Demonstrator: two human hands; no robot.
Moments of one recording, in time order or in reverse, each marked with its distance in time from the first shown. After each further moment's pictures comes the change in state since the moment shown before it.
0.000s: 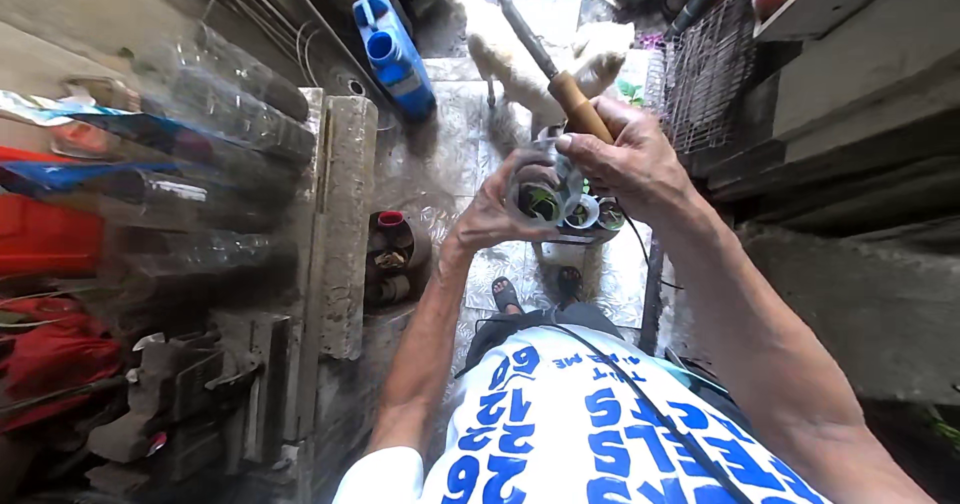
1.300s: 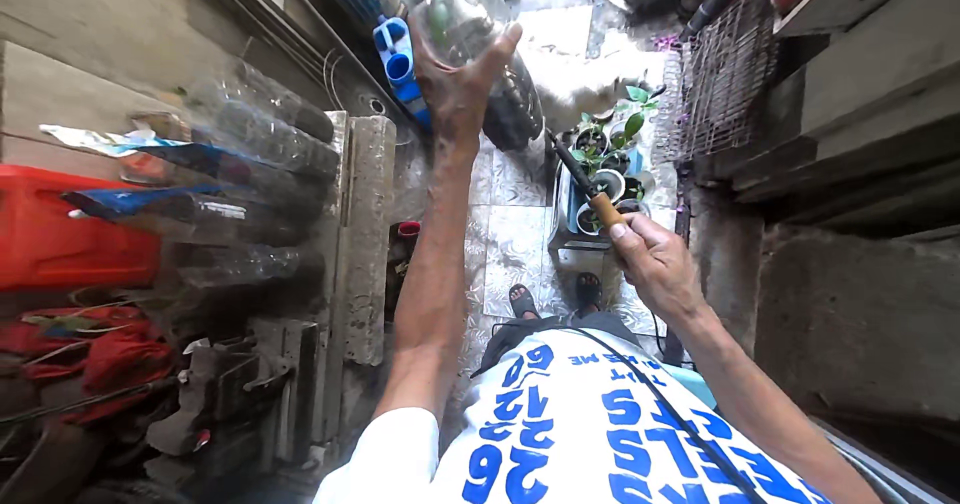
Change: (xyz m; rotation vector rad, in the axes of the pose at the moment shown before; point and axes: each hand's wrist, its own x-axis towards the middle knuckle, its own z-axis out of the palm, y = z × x) left_hand 0.118 0.026 -0.065 0.233 0.869 0.003; right_hand -0.103 0.055 0.008 -0.213 0.215 0.070
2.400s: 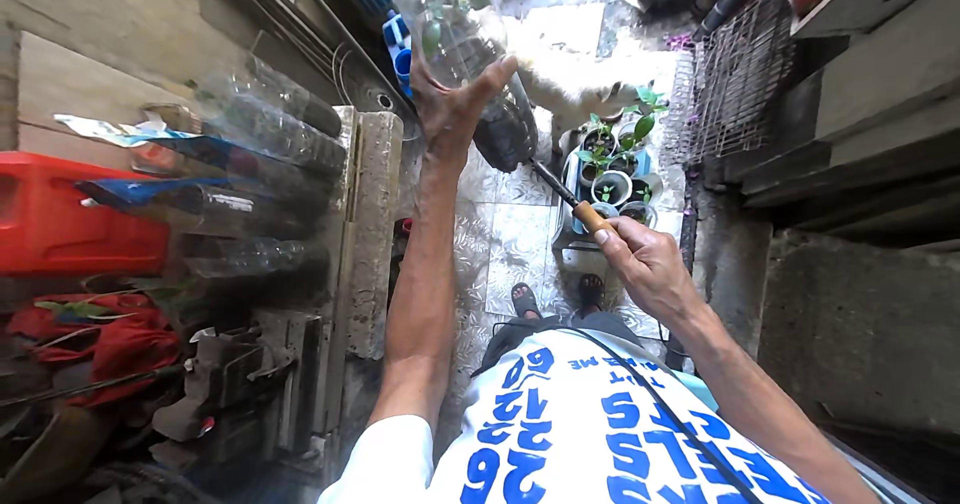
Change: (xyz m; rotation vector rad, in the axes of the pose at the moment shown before) left_hand -0.013 0.007 -0.026 -0.065 -0.067 -0.085; right_hand 0.010 -0.008 0.004 -0.193 -0.065 -0.117
